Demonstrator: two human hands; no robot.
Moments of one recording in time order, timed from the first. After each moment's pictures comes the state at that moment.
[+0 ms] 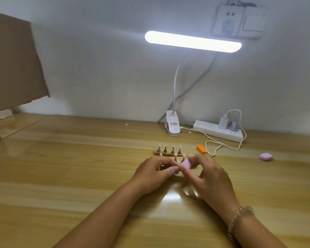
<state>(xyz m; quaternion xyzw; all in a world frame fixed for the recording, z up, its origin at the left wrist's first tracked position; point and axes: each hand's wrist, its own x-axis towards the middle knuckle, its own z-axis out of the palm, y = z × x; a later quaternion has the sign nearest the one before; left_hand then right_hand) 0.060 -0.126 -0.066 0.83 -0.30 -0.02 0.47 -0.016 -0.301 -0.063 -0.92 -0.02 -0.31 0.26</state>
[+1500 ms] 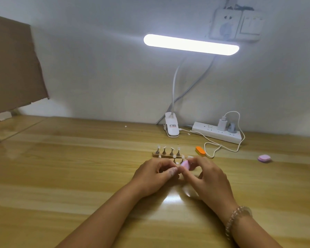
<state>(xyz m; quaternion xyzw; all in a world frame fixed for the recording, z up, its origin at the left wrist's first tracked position) 0.059 -0.127 -0.067 0.81 -0.32 -0.03 0.49 -0.016 -0.301 -0.061 -0.91 0.00 -0.30 0.27</state>
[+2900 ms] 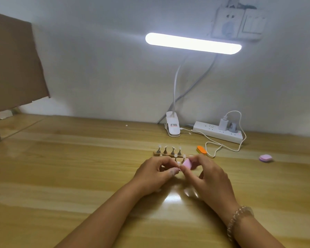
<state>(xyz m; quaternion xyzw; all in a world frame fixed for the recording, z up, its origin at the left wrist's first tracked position) 0.060 -0.128 -0.069 0.80 -0.30 -0.03 0.52 -0.017 -0.298 -0.061 -0.91 -0.01 -0.31 0.27</state>
